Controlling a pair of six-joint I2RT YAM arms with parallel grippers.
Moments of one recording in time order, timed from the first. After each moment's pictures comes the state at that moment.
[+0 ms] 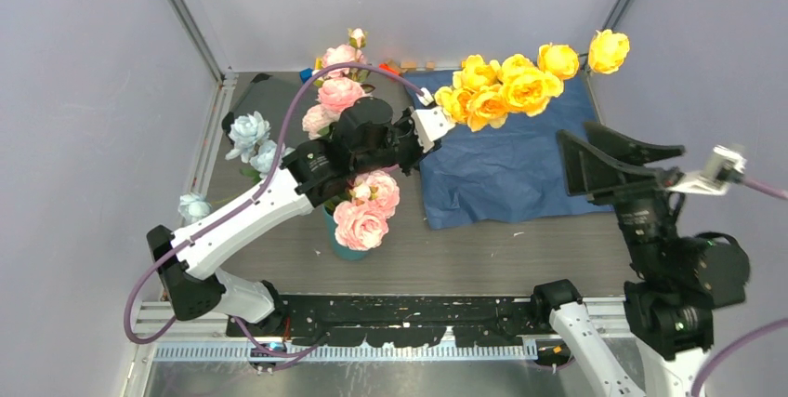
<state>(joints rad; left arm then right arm) -0.95 1.39 1.49 -0.39 0.08 0.34 0.20 0.43 1.17 -0.18 -0.10 0.62</state>
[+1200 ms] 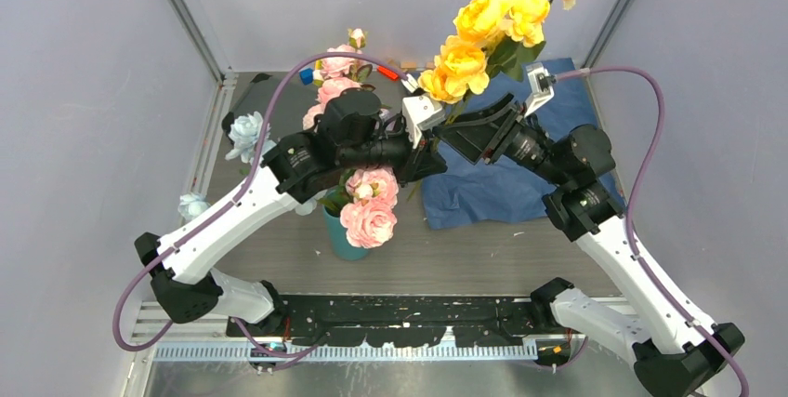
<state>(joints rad) -0.95 1.37 1.61 -0.55 0.37 0.00 0.49 0.89 0.99 0.26 -0.55 0.81</state>
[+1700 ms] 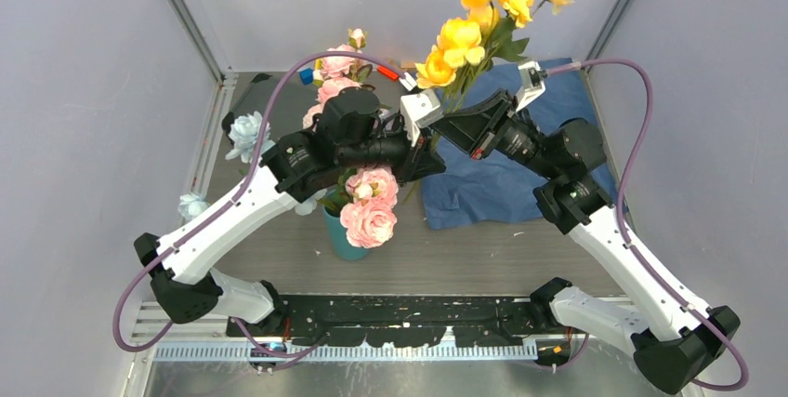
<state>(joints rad) -0.94 1.37 1.61 -0.56 0.38 -0.02 0.54 0.97 1.02 0.36 -0.55 0.79</state>
